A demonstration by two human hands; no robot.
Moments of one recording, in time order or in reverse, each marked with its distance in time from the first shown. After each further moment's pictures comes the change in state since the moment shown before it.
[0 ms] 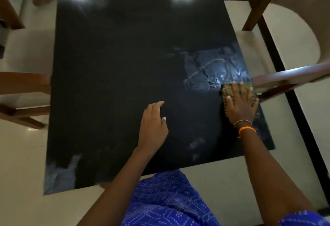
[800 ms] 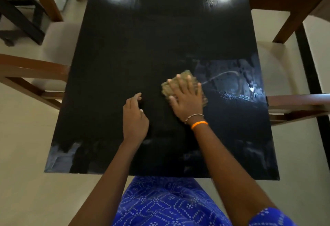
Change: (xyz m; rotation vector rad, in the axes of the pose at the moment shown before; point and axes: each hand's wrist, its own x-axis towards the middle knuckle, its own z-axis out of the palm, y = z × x) left_hand 0.021 -0.007 -0.015 0.030 0.337 -0.270; right_hand 0.000 -0.156 0.015 0.041 -0.080 -0.722
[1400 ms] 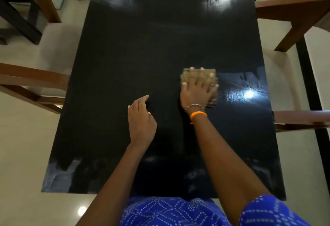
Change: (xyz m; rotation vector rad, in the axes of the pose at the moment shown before) left_hand 0.041 0.010 0.008 0.065 0.001 0.035; right_hand 0.076 -0.007 -0.007 0.043 0.075 0.473
